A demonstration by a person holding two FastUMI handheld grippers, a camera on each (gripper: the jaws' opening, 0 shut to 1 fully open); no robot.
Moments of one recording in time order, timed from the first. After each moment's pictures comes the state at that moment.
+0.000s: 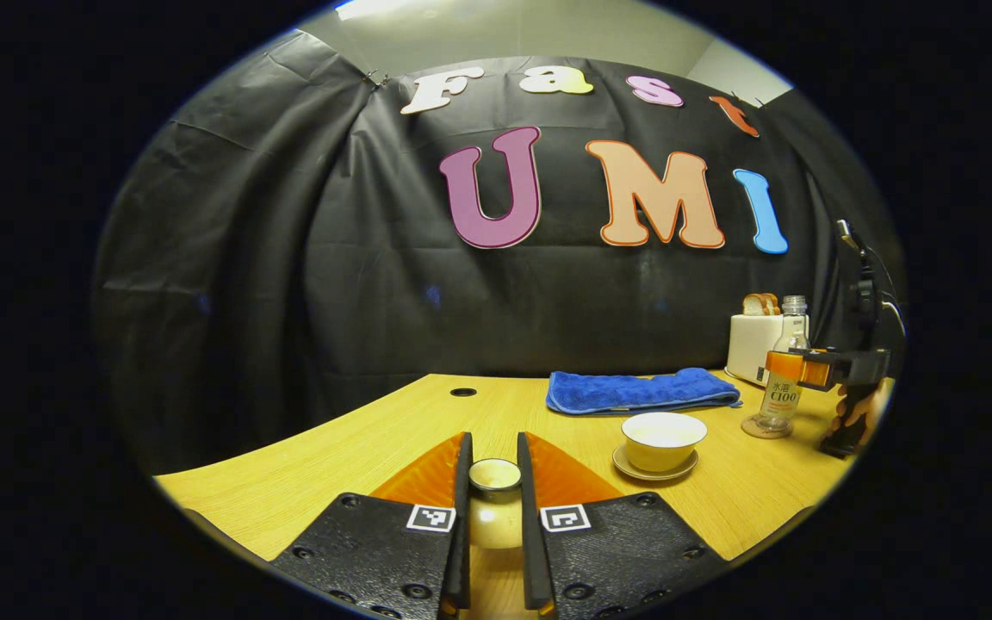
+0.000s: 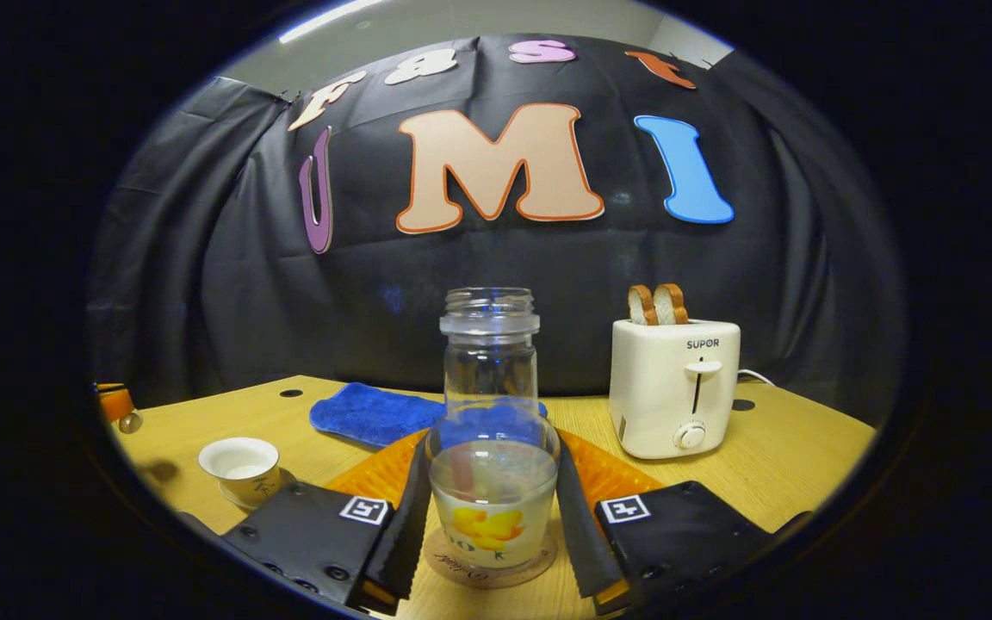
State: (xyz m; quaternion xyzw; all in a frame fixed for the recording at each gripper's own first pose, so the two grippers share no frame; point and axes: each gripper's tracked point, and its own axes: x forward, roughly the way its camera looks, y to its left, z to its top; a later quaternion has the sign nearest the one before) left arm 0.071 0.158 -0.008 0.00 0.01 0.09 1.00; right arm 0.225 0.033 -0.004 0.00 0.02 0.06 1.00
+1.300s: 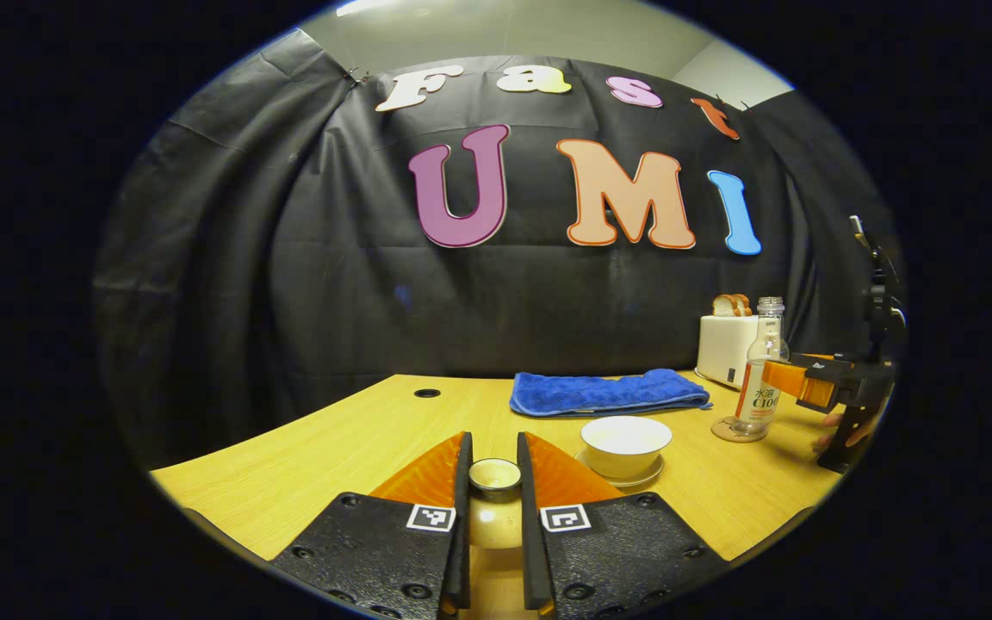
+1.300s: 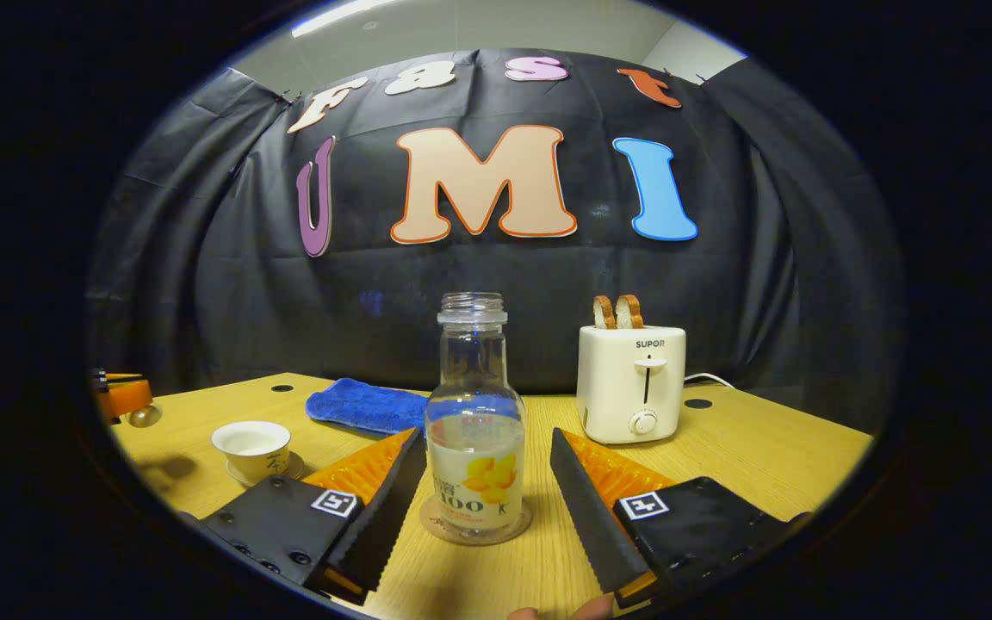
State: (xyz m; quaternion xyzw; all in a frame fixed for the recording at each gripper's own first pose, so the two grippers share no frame) left arm 0.100 0.112 -0.008 -0.01 0.00 0.03 1.00; right arm 0.157 0.007 -0.001 0.00 0.00 0.02 1.00
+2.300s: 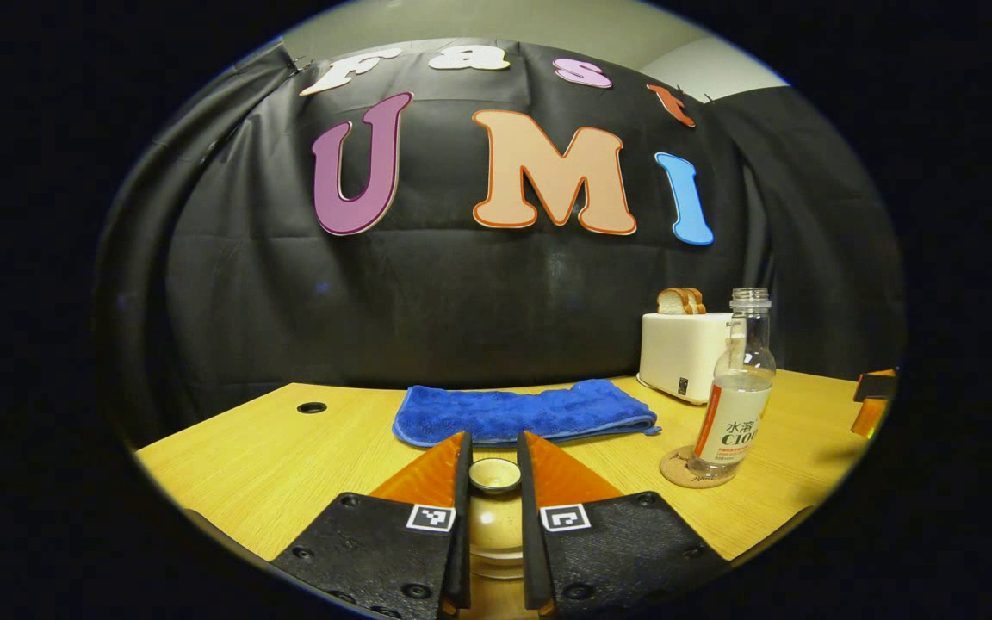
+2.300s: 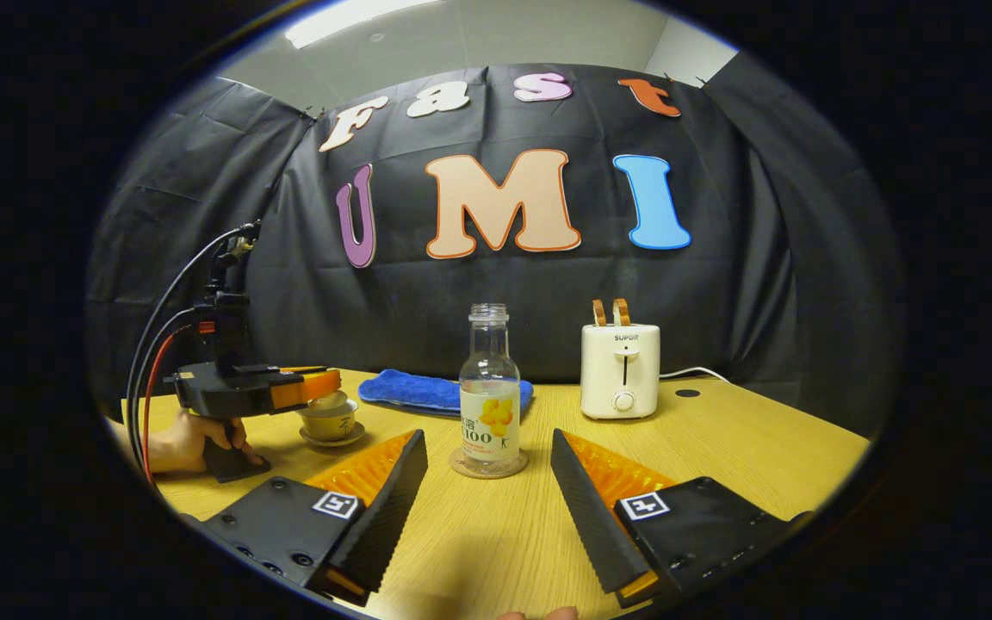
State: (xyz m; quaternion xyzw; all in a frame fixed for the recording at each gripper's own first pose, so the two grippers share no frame) left arm 0.197 0.015 -0.010 0.00 0.01 -0.06 1.00; right arm 0.054 -0.009 0.005 0.00 0.00 0.07 1.00
